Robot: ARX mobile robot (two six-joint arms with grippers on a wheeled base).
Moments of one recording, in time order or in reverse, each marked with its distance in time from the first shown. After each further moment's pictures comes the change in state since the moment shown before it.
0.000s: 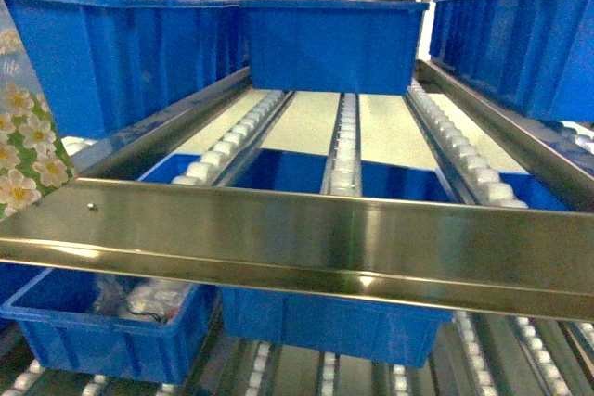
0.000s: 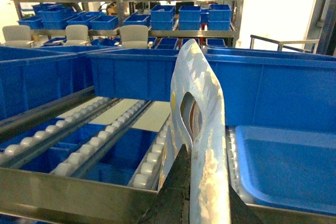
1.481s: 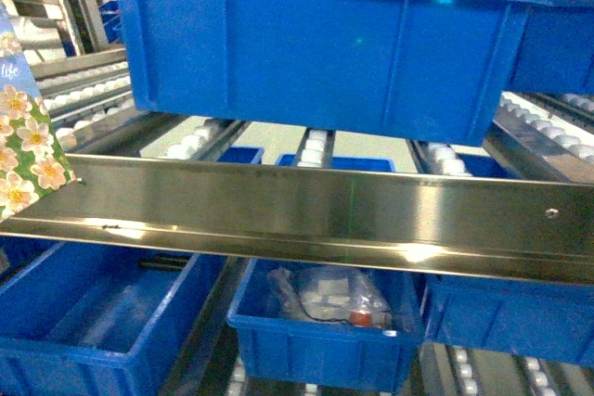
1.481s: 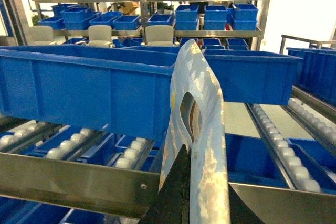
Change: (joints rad) left arm 0.000 0.001 0.000 -0.003 0.000 0.000; right arm 0.000 0.000 0.000 0.000 0.000 0.000
